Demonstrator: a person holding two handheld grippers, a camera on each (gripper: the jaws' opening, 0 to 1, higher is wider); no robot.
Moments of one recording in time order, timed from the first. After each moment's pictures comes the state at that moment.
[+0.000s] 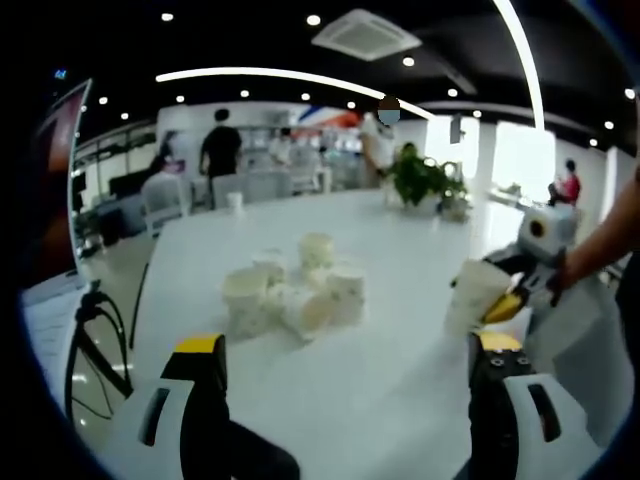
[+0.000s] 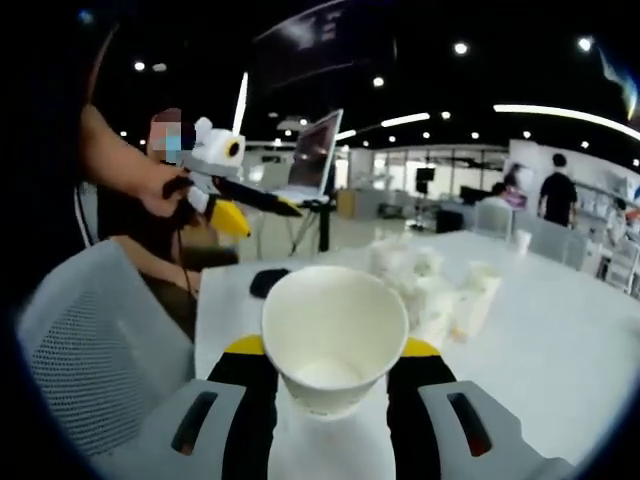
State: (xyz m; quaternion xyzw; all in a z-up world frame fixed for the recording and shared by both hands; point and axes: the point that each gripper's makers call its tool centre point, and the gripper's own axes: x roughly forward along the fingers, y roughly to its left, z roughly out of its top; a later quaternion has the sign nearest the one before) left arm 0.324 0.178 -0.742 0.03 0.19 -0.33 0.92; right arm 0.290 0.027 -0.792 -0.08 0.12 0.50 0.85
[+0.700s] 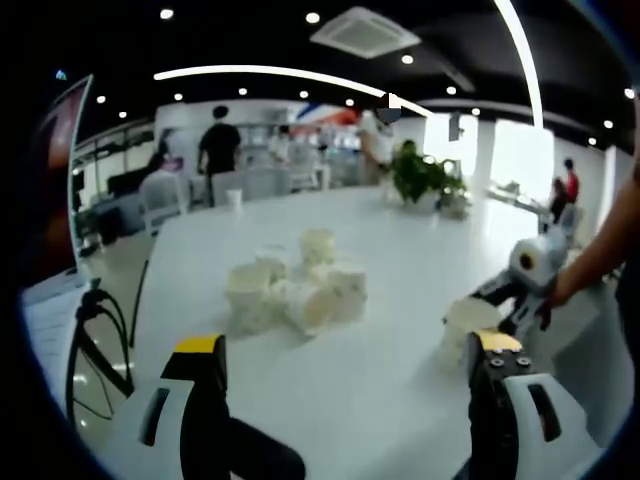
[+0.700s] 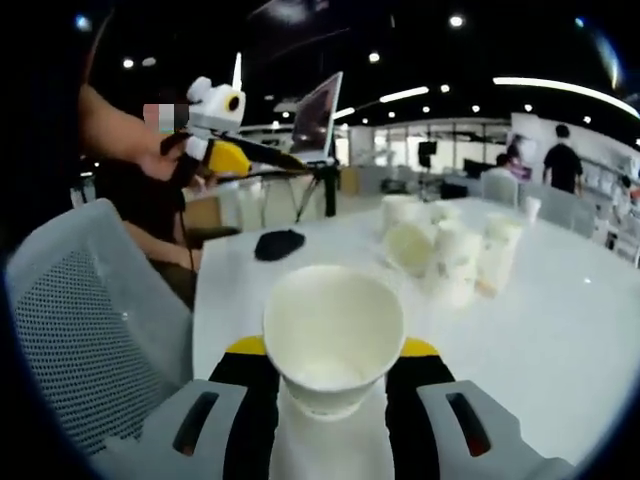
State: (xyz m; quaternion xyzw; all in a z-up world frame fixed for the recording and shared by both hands) left arm 0.327 0.181 -0.743 0.03 0.19 -0.34 0.92; right arm 0.278 0.032 -0.840 -0.09 0.17 0.51 0.84
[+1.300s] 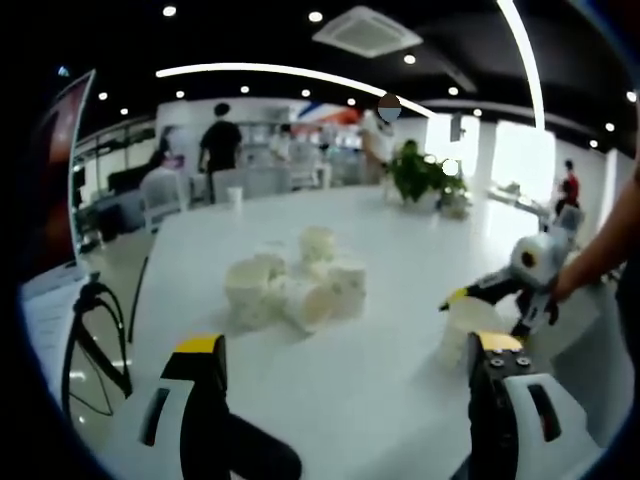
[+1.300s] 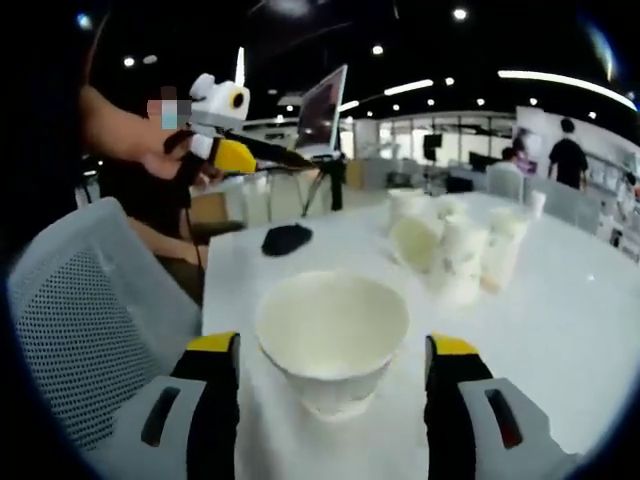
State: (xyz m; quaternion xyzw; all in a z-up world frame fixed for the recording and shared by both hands) left arm 0.323 0.183 -0.747 0.03 0.20 -0.33 0.92; right arm 0.274 0.026 -0.828 -0.09 0.17 0.52 0.83
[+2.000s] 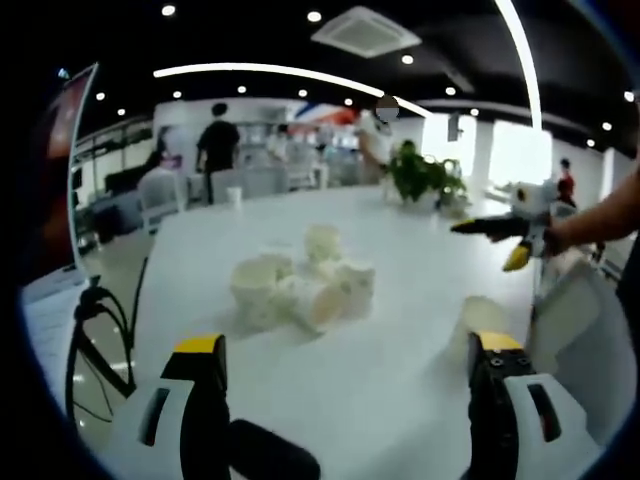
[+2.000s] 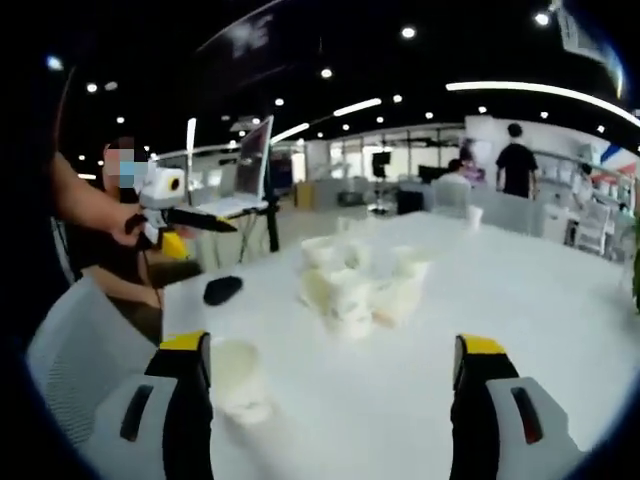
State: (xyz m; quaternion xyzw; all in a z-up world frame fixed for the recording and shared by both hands) left arm 0.336 0.190 -0.749 0.04 0.20 -0.34 0.92; right arm 0.346 -0.068 -0.757 -0.05 0.16 0.40 0.90
